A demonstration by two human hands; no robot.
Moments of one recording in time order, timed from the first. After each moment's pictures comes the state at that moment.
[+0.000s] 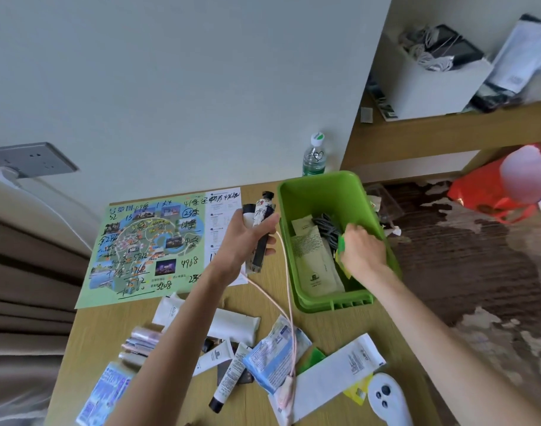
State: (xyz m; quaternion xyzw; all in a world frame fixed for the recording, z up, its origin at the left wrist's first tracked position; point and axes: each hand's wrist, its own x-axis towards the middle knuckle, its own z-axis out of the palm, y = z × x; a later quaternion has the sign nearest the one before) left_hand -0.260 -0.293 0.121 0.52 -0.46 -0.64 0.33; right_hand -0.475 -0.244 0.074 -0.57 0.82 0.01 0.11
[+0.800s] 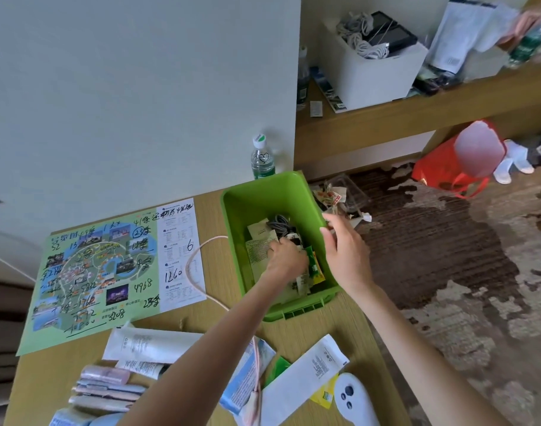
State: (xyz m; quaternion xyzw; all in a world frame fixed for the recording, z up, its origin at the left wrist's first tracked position) left_hand -0.432 -0.279 0.037 0.61 -0.67 -0.41 -0.09; right_hand -0.539 -0.212 0.049 -0.55 0.75 -0.35 0.10
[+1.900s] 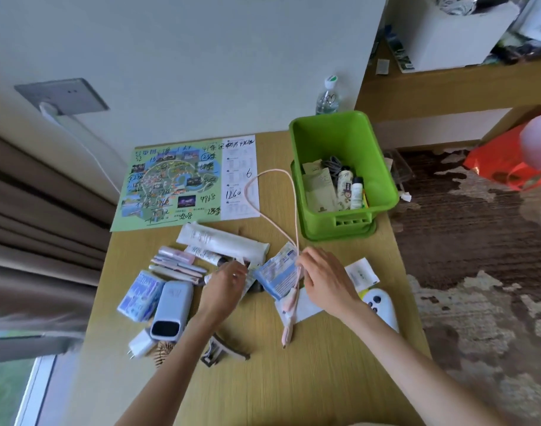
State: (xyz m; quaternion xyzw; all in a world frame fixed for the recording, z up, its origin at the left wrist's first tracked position) left_hand -0.155 -0.098 0.002 0.65 -0.69 -0.30 0.12; right_hand -0.390 -0.070 0.014 -0.77 0.59 -0.16 0.17
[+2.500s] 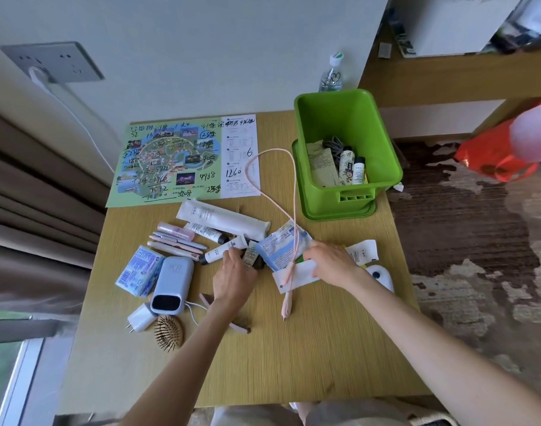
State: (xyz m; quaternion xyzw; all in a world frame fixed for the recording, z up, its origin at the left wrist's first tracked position) left_hand -0.167 -0.071 -0.025 0.72 -0.63 -0.28 0.03; right_hand -0.392 -0.074 -0.002 -0.75 0.60 0.09 0.26
